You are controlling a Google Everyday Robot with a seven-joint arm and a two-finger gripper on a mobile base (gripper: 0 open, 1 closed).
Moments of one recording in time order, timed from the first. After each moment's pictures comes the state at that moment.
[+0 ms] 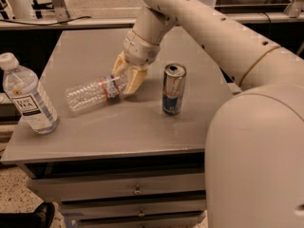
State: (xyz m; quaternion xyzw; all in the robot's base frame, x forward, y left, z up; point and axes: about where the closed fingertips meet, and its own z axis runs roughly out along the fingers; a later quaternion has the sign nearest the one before) arm 0.600 0.075 0.837 -0.88 0.39 0.19 0.18
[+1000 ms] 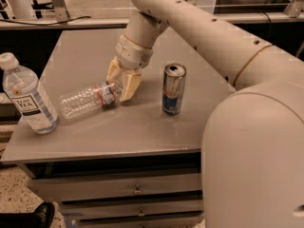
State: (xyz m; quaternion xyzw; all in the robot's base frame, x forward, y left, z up) arm 0.585 0.090 0.829 -0.89 0.38 0.20 0.16
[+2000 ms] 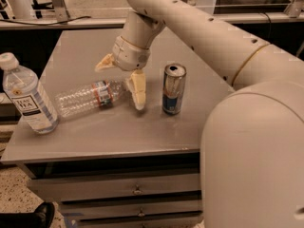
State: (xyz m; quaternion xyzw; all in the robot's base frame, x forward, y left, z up) arm 0.578 0.096 0.830 -0.89 0.37 0.20 0.15
